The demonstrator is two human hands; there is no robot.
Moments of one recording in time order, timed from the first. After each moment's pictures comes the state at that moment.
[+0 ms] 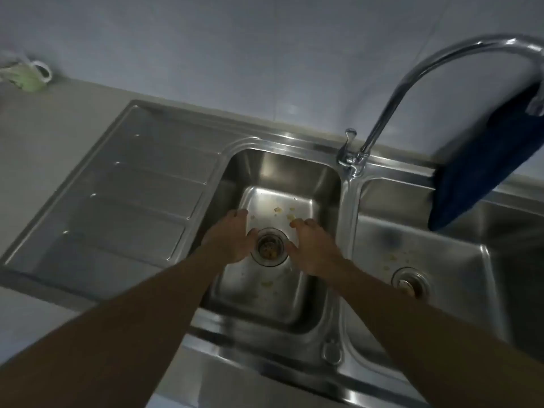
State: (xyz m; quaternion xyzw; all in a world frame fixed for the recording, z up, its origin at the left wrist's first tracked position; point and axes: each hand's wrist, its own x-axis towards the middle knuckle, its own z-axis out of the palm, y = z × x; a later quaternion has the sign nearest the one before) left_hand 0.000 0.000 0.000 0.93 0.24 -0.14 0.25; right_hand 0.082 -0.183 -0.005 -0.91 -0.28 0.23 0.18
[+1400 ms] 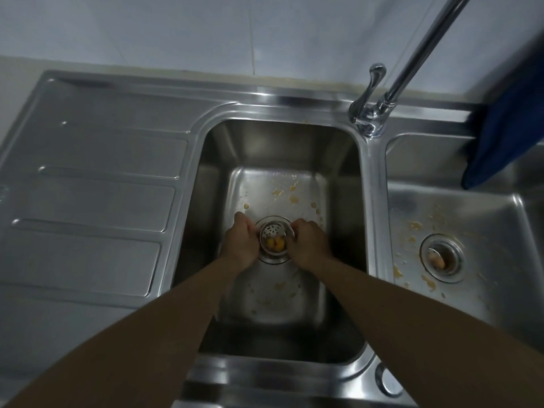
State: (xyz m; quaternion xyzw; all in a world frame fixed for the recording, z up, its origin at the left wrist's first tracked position) left_hand 0.031 0.009 -0.125 0.84 0.31 -0.10 0.44; right_hand 0.087 -0.138 -0.131 -0.93 -0.08 0.27 0.25
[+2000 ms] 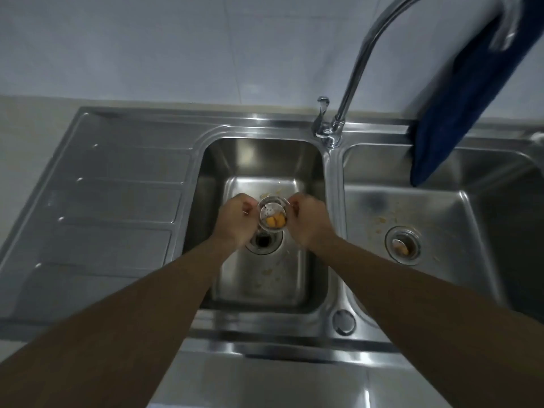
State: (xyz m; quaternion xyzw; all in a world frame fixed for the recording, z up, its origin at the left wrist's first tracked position) left_hand 0.029 -0.015 -0.012 0.85 0.27 -0.01 0.45; right_hand 0.082 -0.172 -0.008 -0.94 -0.14 0.12 0.30
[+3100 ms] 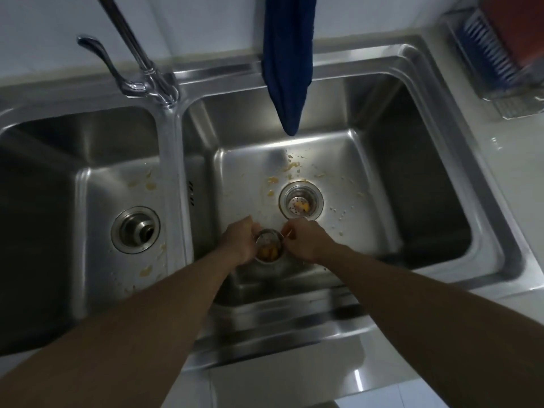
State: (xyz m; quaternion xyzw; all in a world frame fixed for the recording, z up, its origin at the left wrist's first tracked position) left_hand 0.064 -0.285 -0.114 0.90 0.10 -0.29 0.30; right_hand 0.082 -0.460 -0.112 -0.90 -0.05 0.34 0.27
